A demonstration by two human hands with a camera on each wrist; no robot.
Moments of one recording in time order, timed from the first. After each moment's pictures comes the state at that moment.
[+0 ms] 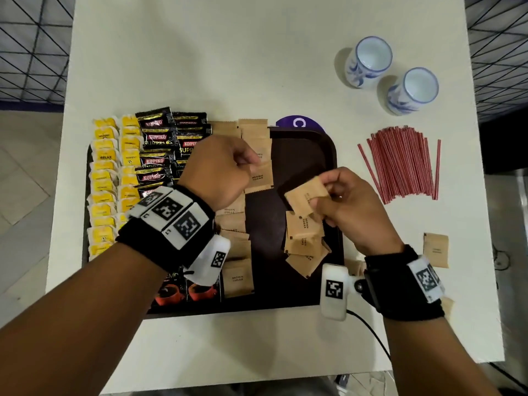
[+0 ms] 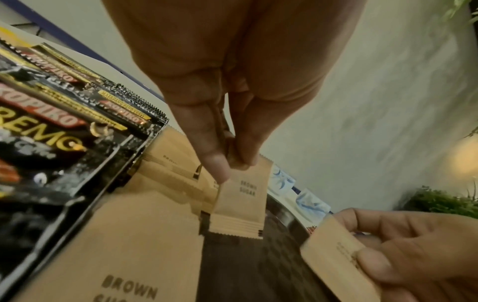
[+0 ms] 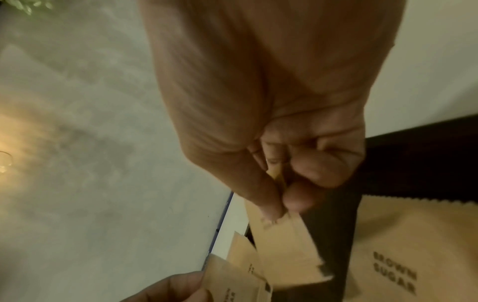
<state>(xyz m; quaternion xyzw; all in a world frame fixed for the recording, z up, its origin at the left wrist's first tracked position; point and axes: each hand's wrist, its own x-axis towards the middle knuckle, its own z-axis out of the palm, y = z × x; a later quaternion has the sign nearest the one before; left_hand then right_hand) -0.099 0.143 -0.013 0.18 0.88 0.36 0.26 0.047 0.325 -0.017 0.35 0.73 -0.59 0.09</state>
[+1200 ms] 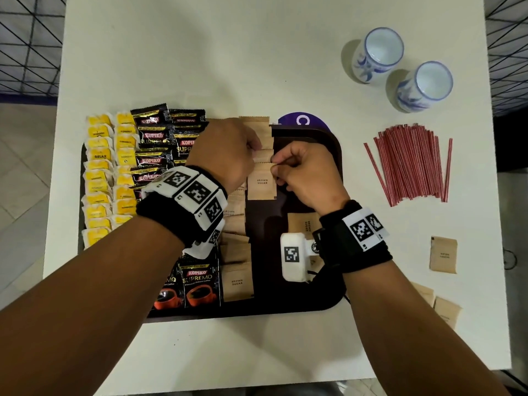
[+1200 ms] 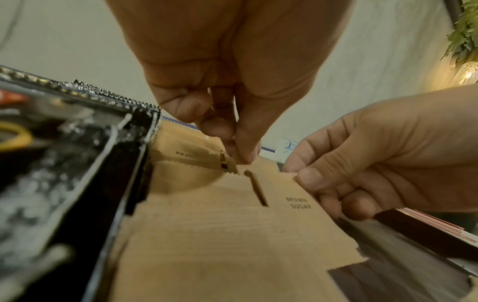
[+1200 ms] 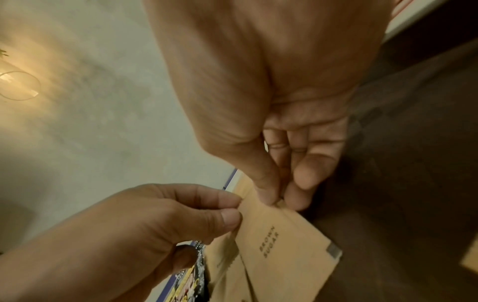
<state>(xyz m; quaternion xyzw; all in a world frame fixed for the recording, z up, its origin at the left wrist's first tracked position) -0.126 0.165 -0.039 0.24 0.91 0.27 0.20 -0.031 0.303 -0.060 0.29 0.79 -0.53 0.08</state>
